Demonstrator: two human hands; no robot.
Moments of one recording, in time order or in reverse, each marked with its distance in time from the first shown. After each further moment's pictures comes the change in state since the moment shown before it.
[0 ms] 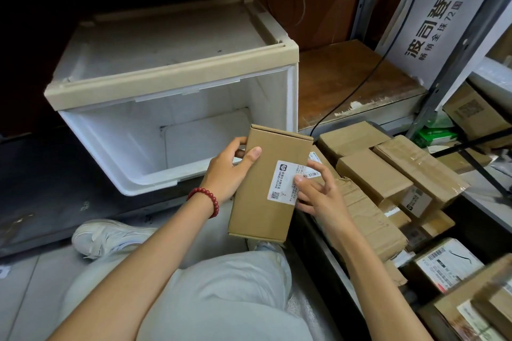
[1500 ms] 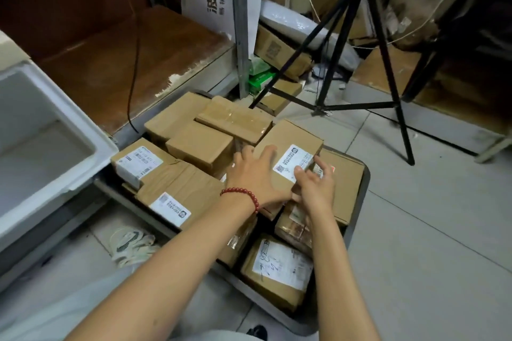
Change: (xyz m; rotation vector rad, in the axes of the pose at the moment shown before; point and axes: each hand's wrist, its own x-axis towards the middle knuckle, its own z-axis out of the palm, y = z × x) left_hand -0.052 0.109 0.299 0.786 -0.624 0.459; right_hand -0.097 0.011 -0.225 0.279 1.047 0.073
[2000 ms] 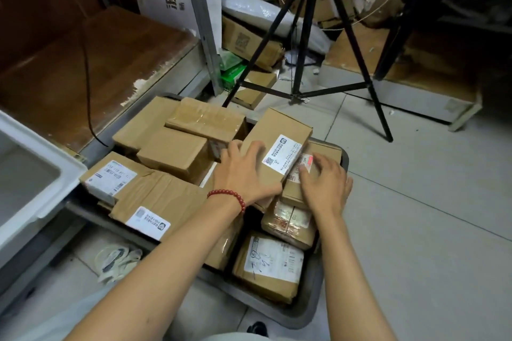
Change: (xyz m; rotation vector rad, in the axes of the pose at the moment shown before) left_hand 0.016 0.011 0.011 0.008 0.040 0.071; right_hand 0.029 0.005 -0.059 -1.010 0.267 -0.412
